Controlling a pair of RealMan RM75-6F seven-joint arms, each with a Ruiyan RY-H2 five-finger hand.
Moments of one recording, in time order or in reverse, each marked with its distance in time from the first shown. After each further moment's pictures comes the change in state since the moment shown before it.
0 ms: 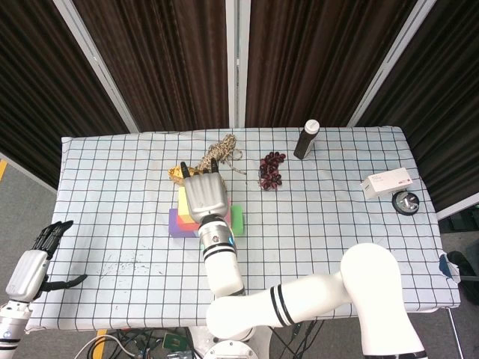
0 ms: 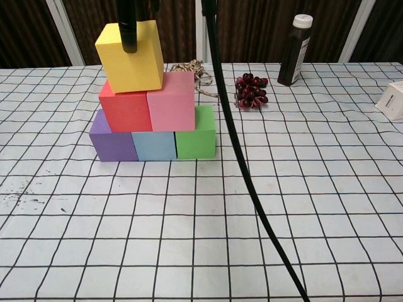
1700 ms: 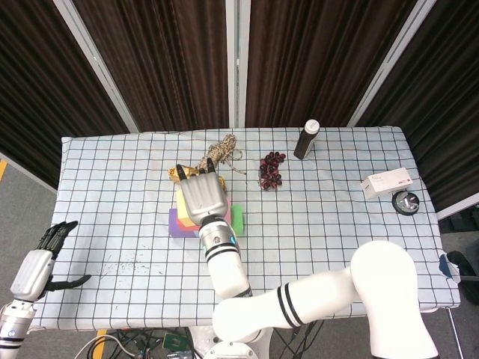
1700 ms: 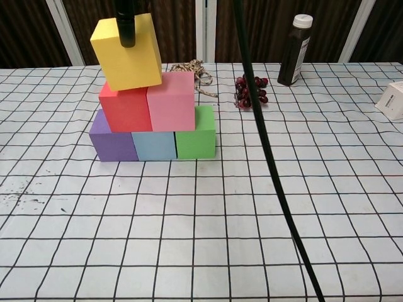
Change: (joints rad) left arm -0.007 -0.001 0.000 -0.025 0.000 -0.016 0.030; right arm 0.045 0.111 -0.064 -0.079 0.071 -0.052 0.037
